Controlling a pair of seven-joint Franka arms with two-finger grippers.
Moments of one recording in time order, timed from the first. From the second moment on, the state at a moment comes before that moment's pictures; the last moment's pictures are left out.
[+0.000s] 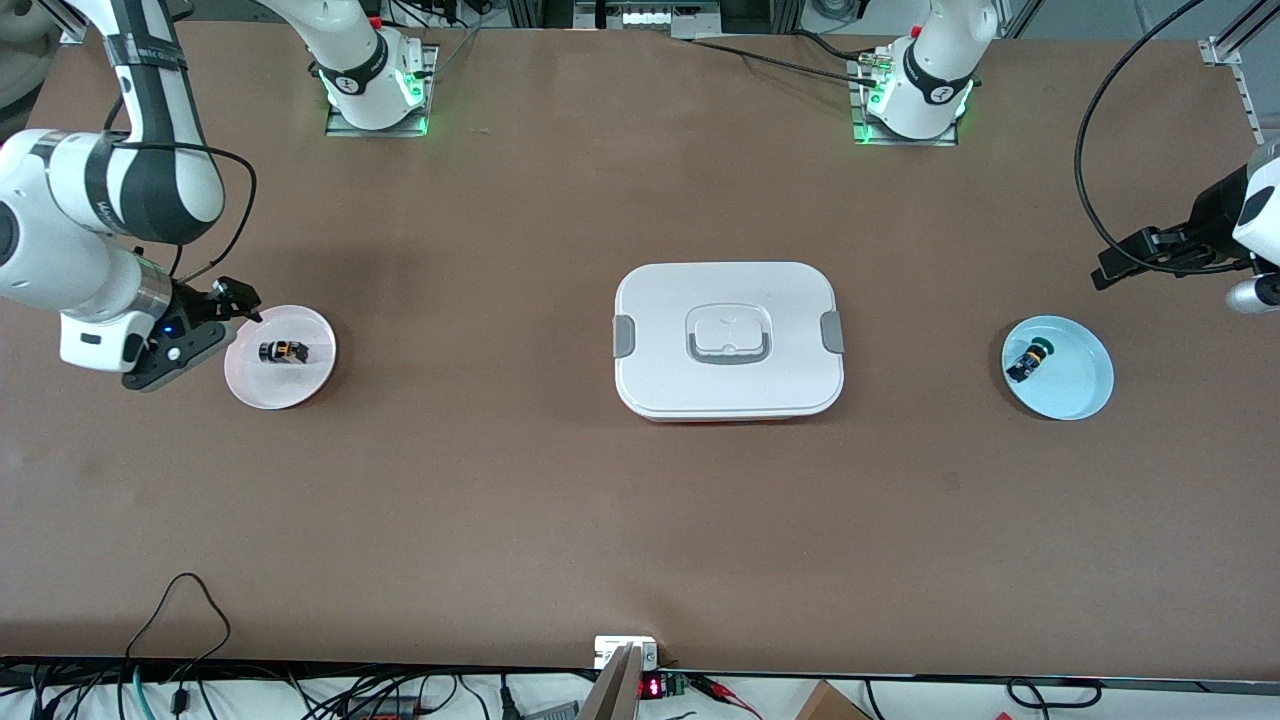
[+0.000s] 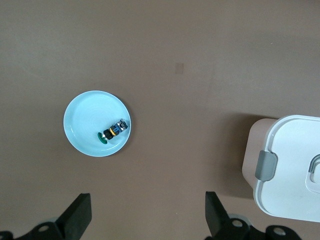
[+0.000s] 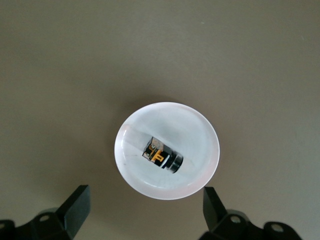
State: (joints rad) left arm 0.15 0.01 -0.09 -1.68 -0.04 1.66 -0.13; right arm 0.19 0.20 -0.26 -1.93 0.01 2.01 -0.56
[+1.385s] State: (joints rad) left arm 0.15 0.01 -0.10 -1.68 -0.04 1.65 -0.13; right arm 0.11 0.16 -0.26 -1.48 0.01 1.47 -0.02
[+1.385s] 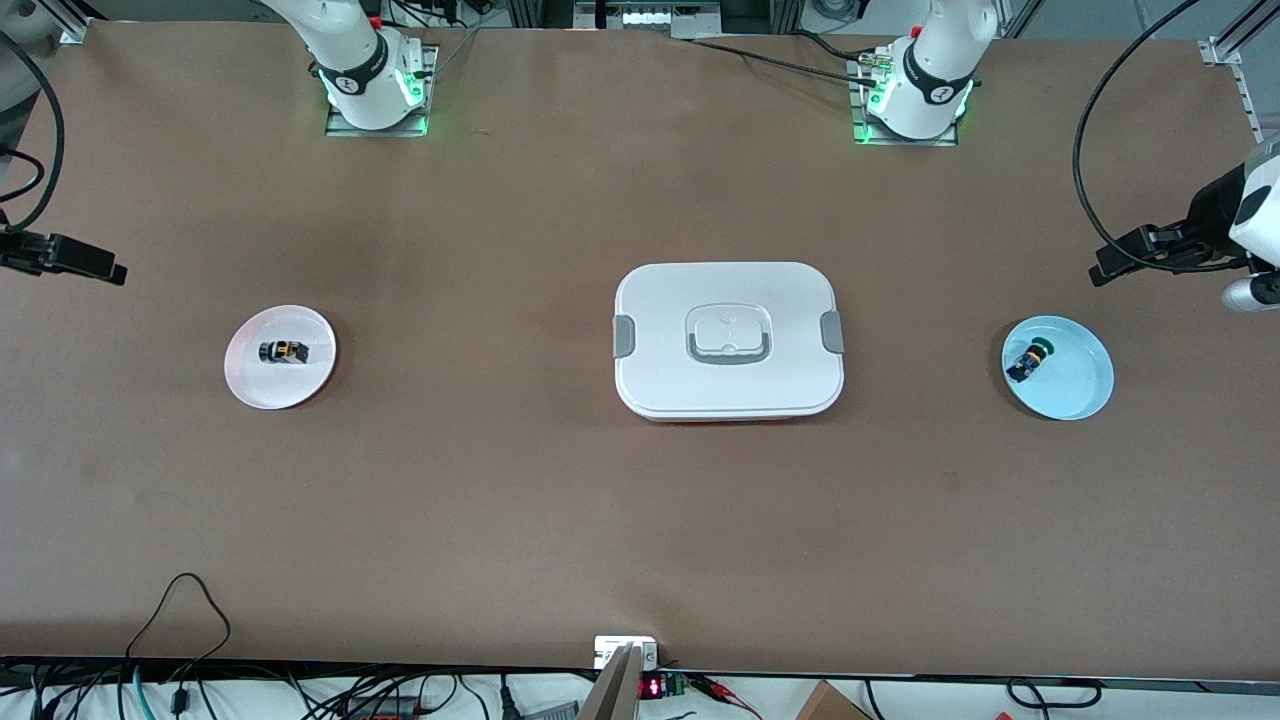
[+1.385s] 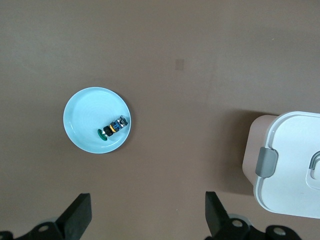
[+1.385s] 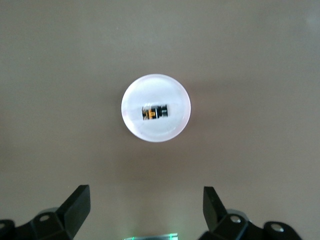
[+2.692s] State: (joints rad) left arm 0.15 0.01 -0.10 -1.66 -0.04 1.65 -0.13; right arm 0.13 0.03 -0.22 -1.61 0.01 1.57 -0.02
